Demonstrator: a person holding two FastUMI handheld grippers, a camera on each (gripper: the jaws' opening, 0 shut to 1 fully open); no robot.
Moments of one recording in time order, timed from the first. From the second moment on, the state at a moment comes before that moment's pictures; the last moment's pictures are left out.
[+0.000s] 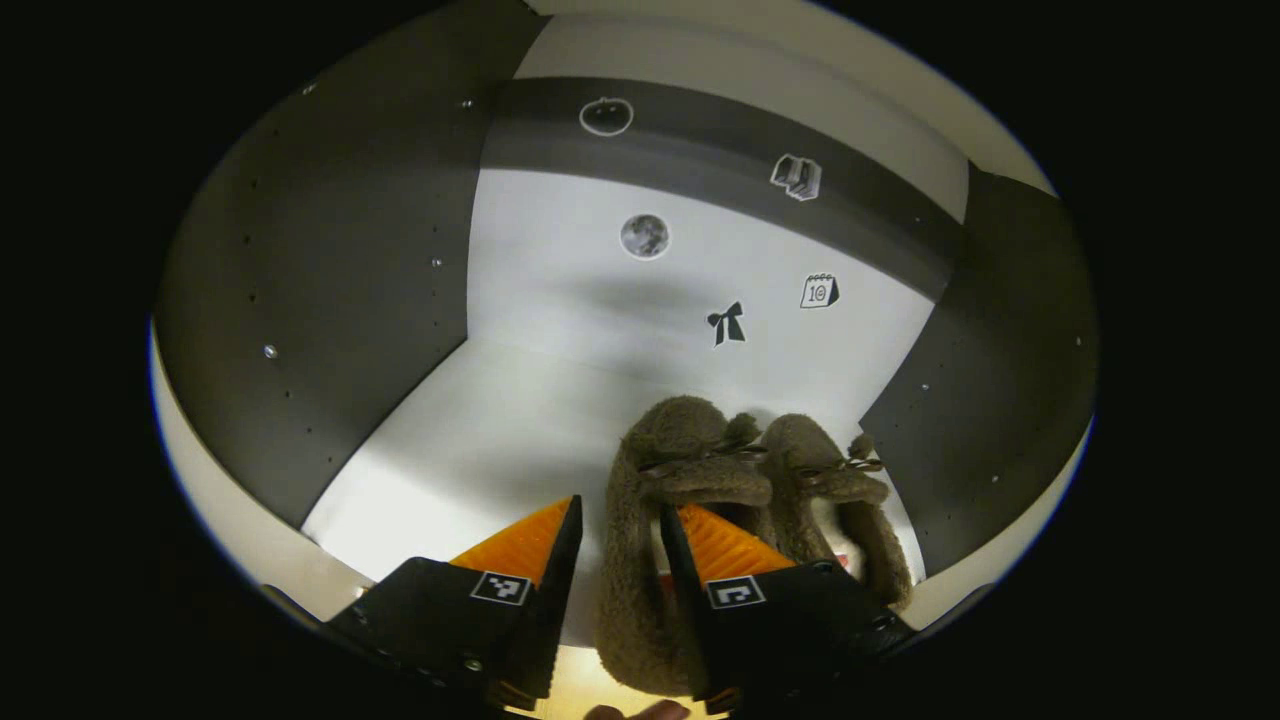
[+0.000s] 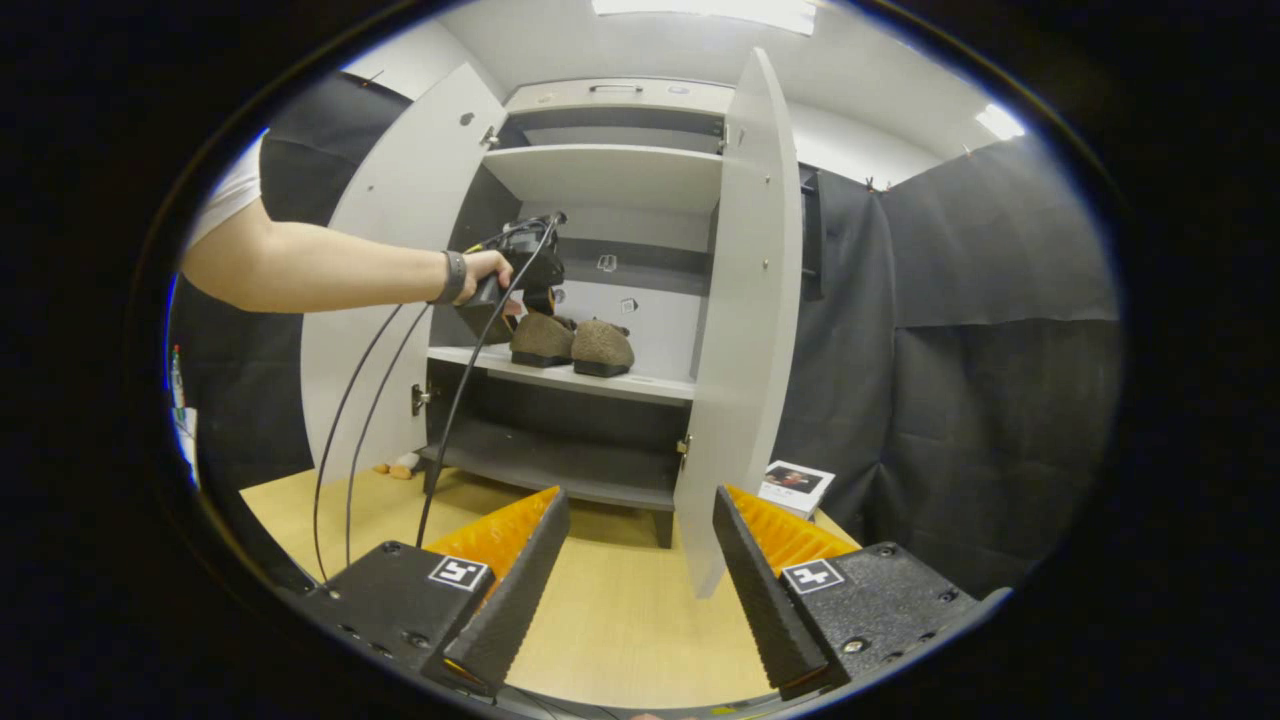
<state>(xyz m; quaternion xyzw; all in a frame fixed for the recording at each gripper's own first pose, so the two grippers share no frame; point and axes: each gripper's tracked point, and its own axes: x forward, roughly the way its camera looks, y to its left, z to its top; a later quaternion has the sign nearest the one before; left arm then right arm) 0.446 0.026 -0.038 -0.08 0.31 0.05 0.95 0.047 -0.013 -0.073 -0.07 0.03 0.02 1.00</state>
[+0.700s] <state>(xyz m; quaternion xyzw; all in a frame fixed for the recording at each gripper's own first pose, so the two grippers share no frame) 0.259 0.000 0.128 -0.02 0.04 -0.03 1.00 0.042 0.006 -0.056 -0.05 0.02 0.04 1.00</state>
